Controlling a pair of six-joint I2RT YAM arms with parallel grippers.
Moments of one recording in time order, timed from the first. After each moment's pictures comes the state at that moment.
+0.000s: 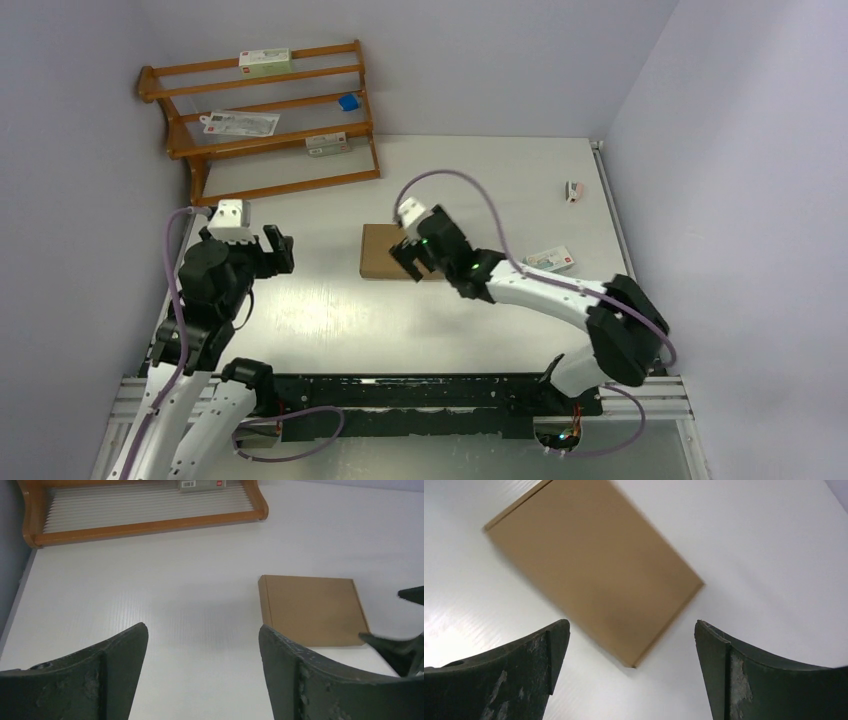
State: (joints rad) left arm -0.25 0.52 0.74 -0.49 -0.16 -0.20; right arm 0.93 1.52 0.91 -0.02 0.31 -0.23
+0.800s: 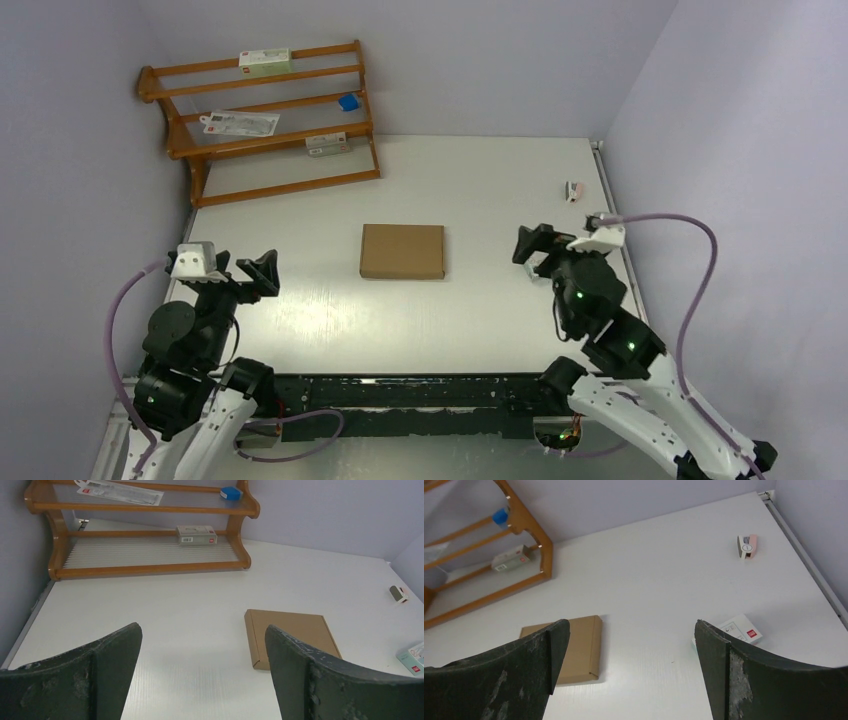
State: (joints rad) left arm -0.33 0.17 0.68 -0.50 -0.27 -0.21; right arm 0.77 0.56 0.79 -0.40 0.79 0.35
